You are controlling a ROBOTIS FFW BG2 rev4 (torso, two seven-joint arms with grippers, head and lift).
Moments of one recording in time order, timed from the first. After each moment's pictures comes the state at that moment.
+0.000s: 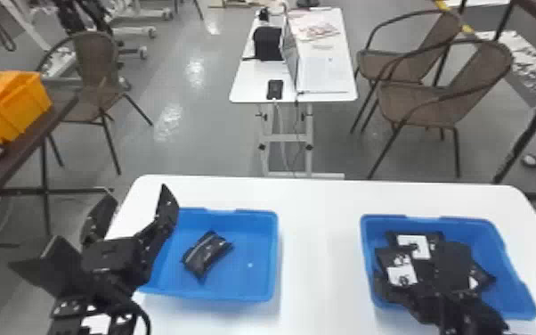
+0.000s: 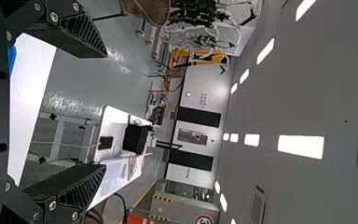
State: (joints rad) left arm 0.52 0.03 0.09 -2.11 0.24 -0.03 0.05; right arm 0.08 0.00 -0.07 -1.38 0.09 0.36 0.36
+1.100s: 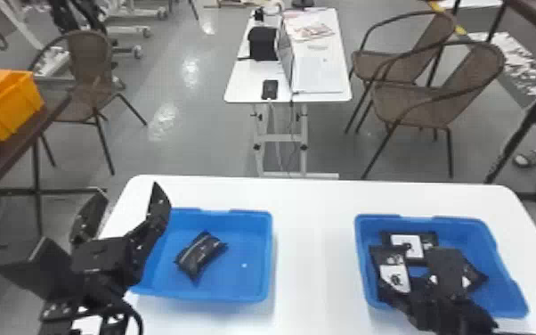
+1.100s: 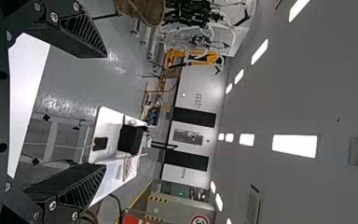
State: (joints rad) left arm 0.52 0.04 0.09 -2.11 0.23 -0.05 0.05; right arm 0.07 -0.01 -0.08 -1.36 0.09 0.48 0.28
